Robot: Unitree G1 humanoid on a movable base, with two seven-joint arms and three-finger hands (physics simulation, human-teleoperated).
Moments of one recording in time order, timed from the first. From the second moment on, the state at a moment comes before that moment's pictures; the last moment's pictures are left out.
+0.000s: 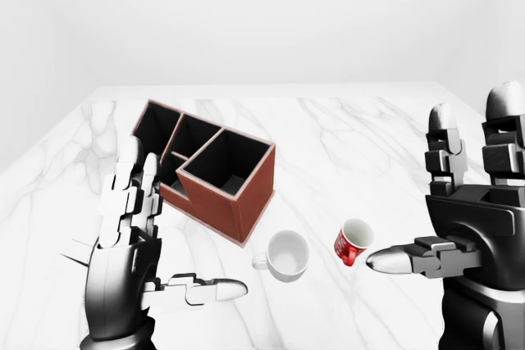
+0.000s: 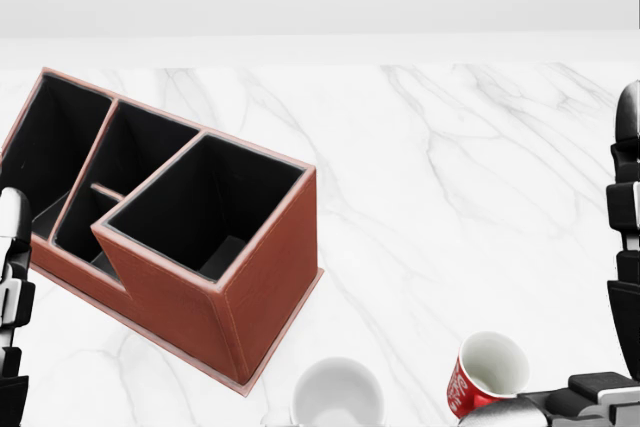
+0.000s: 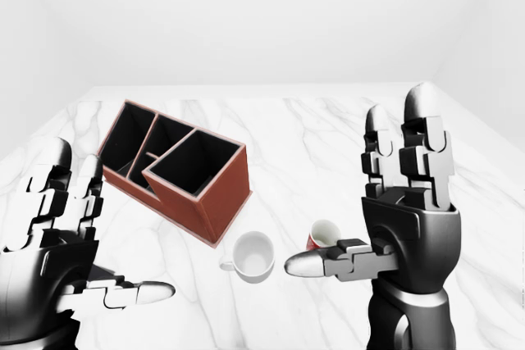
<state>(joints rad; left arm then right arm) 0.51 0.01 -0.07 -1.05 0.11 0.09 -0.07 0.21 0.02 -0.22 -0.96 0.28 0.09 0.20</state>
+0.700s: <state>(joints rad) 0.52 0.01 -0.06 -1.05 0.09 0.09 -0.07 0.18 -0.01 -0.28 -1.00 0.25 0.09 0.21</state>
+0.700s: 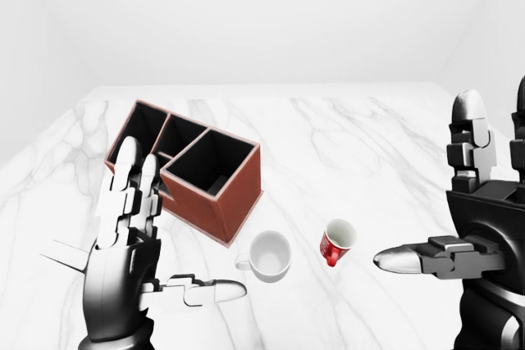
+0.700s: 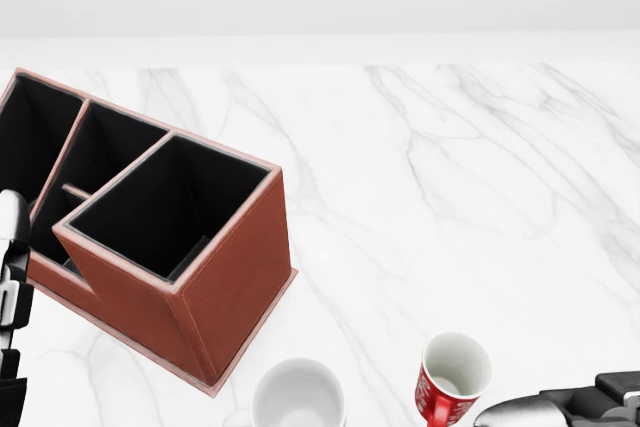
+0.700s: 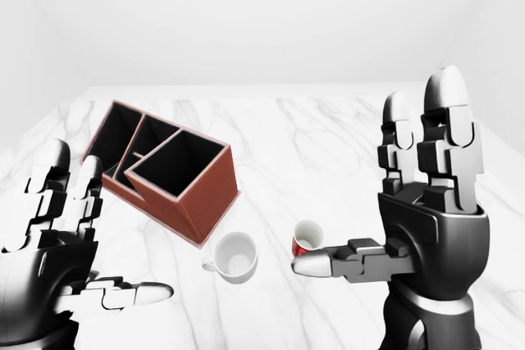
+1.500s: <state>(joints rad) 0.53 0.02 -0.05 -1.05 0.05 0.09 -0.07 0.05 -0.13 -0.25 -0.80 -0.22 0.09 0.59</state>
